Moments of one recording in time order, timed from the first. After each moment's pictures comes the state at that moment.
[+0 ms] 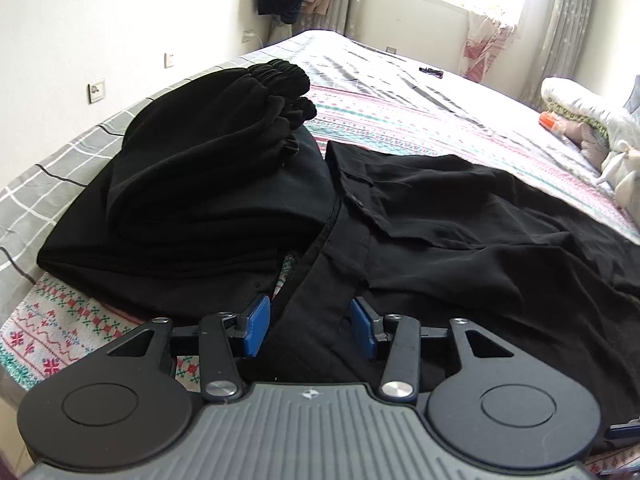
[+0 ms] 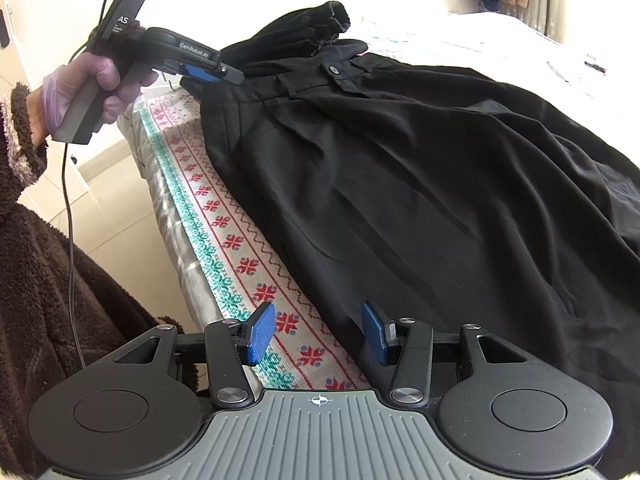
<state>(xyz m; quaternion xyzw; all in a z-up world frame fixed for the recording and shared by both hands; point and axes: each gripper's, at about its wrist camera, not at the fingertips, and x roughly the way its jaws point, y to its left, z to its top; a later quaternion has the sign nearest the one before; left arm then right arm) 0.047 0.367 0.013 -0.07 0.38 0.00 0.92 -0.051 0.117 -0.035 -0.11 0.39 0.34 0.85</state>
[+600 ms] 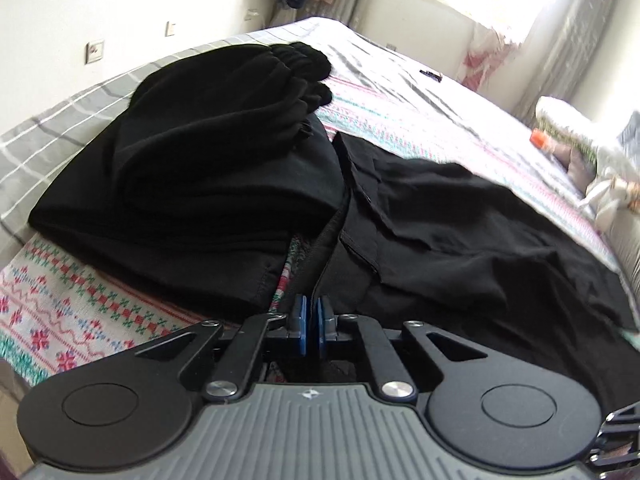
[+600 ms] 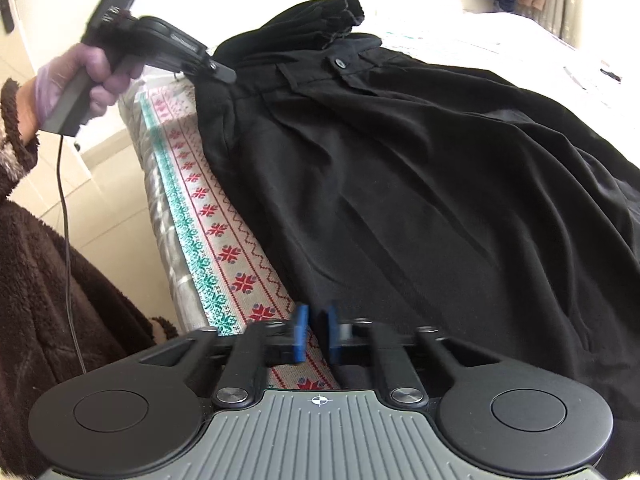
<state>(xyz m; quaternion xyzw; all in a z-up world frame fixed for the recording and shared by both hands) 0.038 0.403 0.008 -0.15 0.39 -0.01 0.91 -0.030 0.134 -0.038 -0.13 0.40 0.35 0.84</state>
